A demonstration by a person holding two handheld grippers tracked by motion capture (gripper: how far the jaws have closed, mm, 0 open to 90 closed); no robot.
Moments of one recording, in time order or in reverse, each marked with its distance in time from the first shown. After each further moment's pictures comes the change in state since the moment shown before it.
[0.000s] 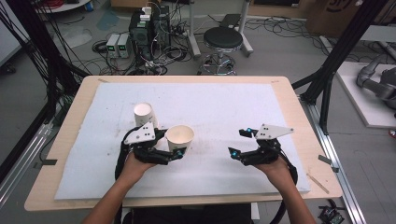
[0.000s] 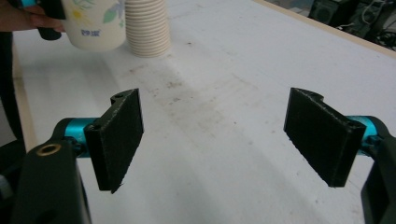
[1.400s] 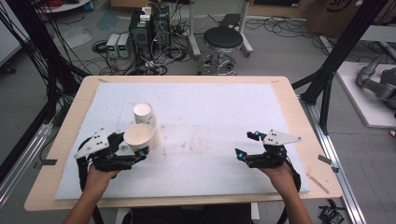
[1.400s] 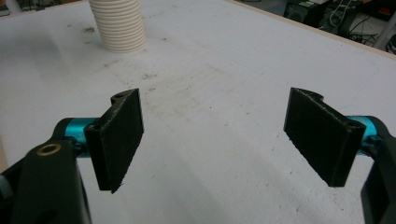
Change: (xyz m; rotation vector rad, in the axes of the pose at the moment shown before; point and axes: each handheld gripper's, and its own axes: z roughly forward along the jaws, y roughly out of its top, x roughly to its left) left arm 0.004 -0.022 -0.105 -0.134 0.214 -0.035; right arm -0.006 -0.027 -0.008 -0.042 -0.079 0.030
